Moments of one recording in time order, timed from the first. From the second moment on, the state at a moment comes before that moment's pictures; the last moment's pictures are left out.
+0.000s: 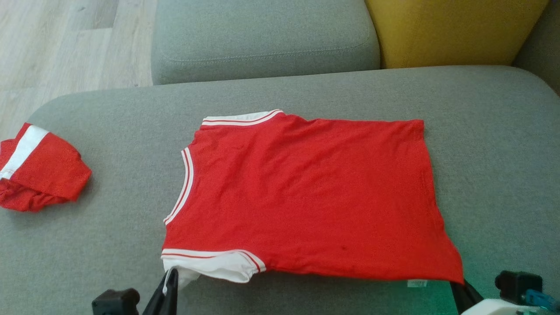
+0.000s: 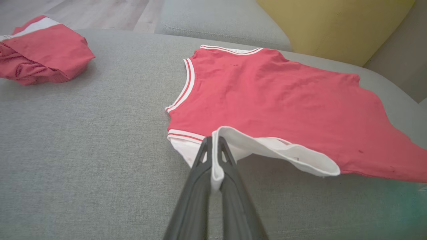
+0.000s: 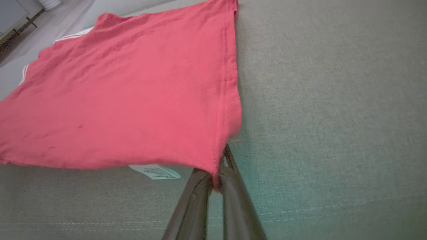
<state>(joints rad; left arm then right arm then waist) 0.41 0.07 -0.18 -0.26 -0.22 0.12 0.16 0.30 -0.04 -0.06 0.03 0.23 0.12 0.29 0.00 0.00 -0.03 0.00</state>
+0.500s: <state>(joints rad) 0.07 0.12 -0.17 -0.02 -0.30 0.01 0.21 0.09 -0.06 -0.07 0.15 0.22 0.12 0.46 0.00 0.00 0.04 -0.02</state>
